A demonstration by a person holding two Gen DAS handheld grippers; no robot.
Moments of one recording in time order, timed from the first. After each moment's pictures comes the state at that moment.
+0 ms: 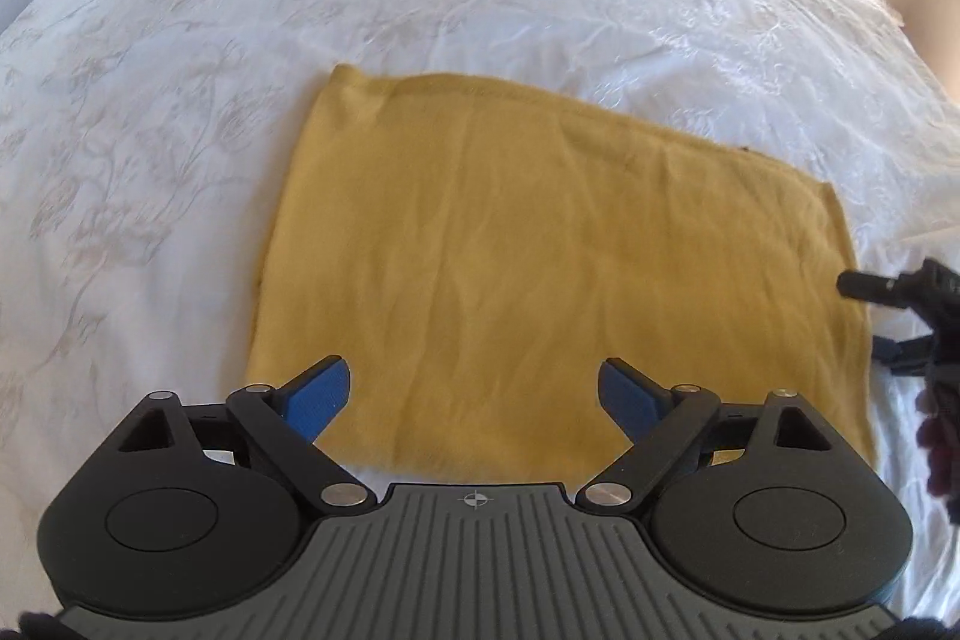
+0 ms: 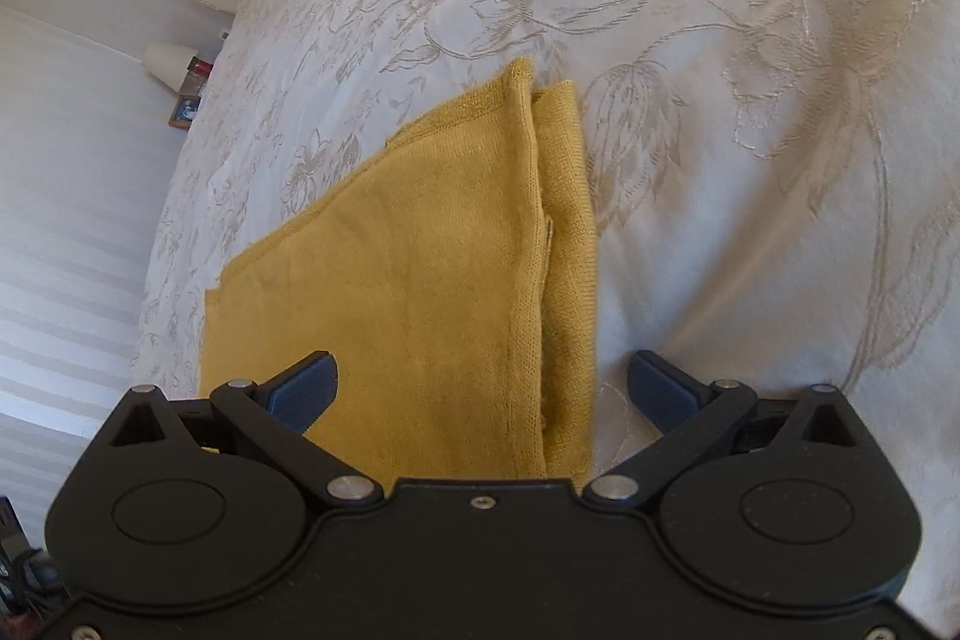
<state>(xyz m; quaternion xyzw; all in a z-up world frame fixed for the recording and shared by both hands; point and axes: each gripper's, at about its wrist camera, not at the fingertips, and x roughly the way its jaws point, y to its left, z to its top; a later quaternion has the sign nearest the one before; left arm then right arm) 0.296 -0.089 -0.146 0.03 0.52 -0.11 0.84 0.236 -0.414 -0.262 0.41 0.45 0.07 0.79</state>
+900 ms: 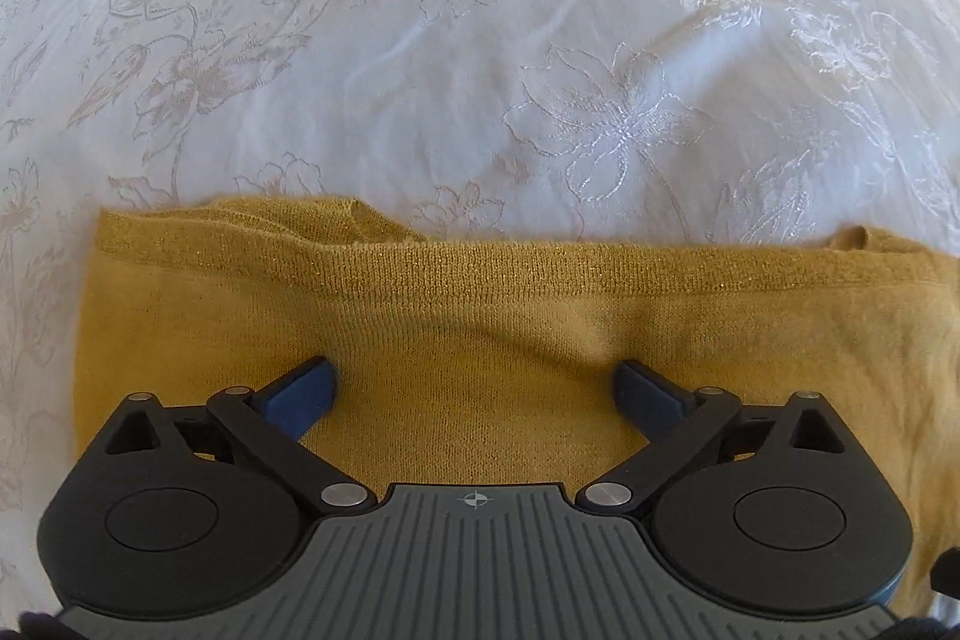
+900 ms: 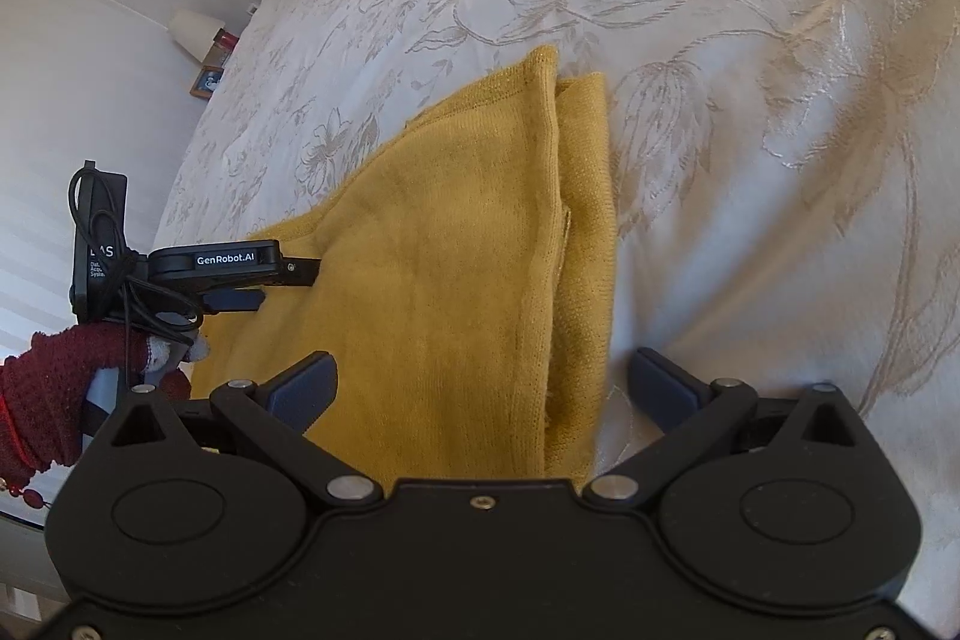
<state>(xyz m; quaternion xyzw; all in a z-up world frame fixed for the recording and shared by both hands) 0.433 -0.174 -0.222 0.11 0.59 -0.10 0.79 0.230 -0.415 -0.262 0.39 0.45 0.09 0.80</state>
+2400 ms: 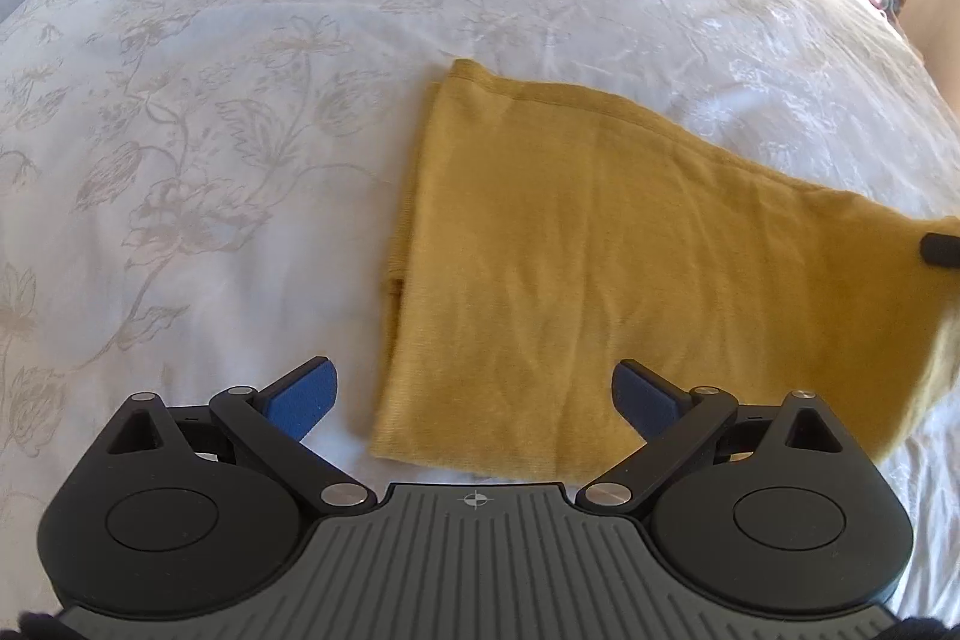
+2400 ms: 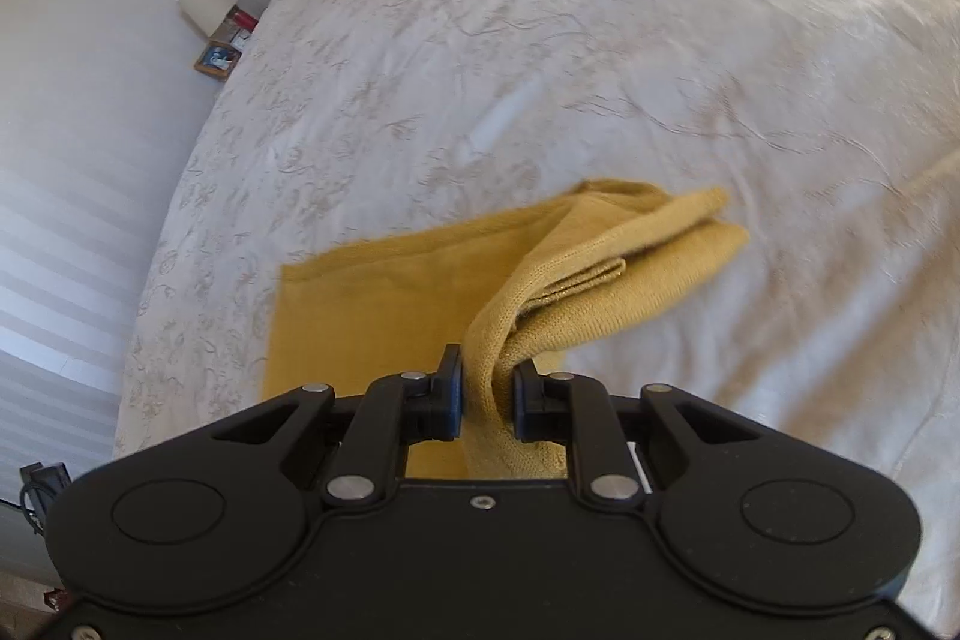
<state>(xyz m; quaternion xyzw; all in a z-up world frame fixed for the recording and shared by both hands) 0.306 0.017 -0.141 -0.01 0.53 -0.09 0.84 0.265 -0.349 -0.143 0.33 0.47 0.08 0.81</state>
